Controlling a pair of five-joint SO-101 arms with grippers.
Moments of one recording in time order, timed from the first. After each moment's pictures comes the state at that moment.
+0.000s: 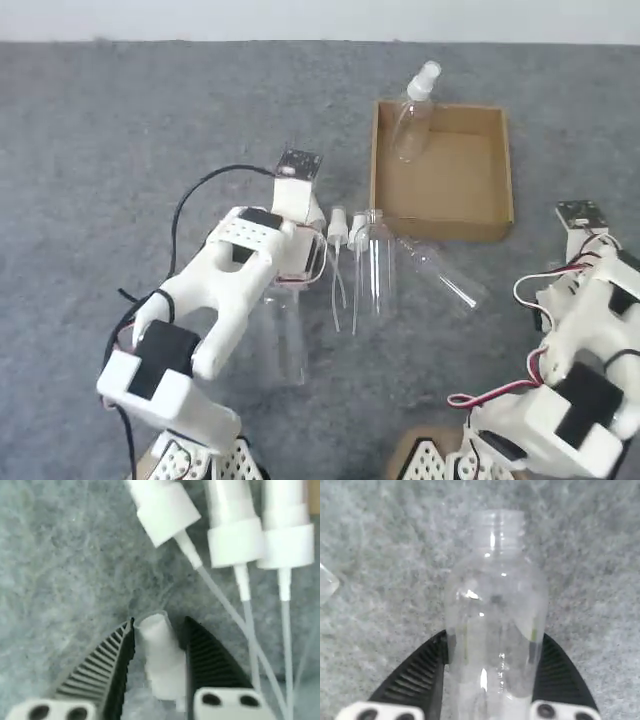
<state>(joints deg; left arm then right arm) 13.1 6.3 35.0 50.0 9.7 34.6 -3.1 37.3 59.0 40.7</state>
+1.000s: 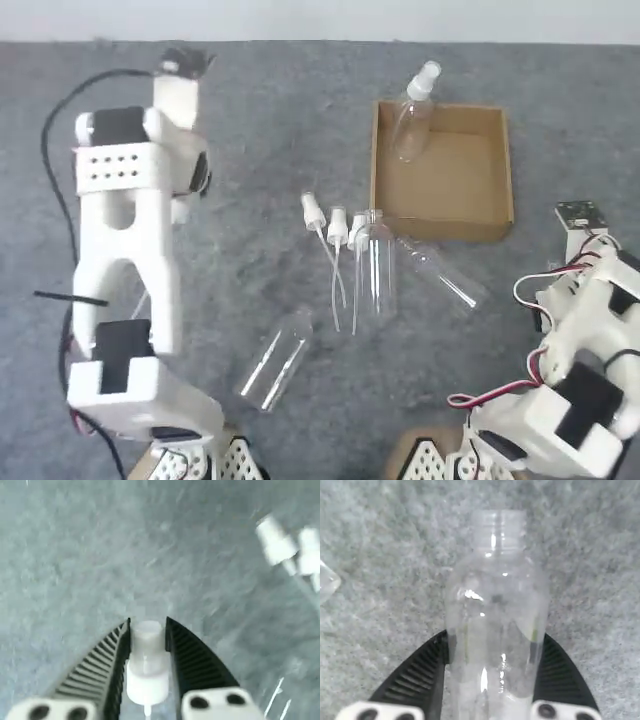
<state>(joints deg) -11.3 6.3 -8.5 91.9 -14.2 34.6 -3.1 37.3 59.4 40.7</state>
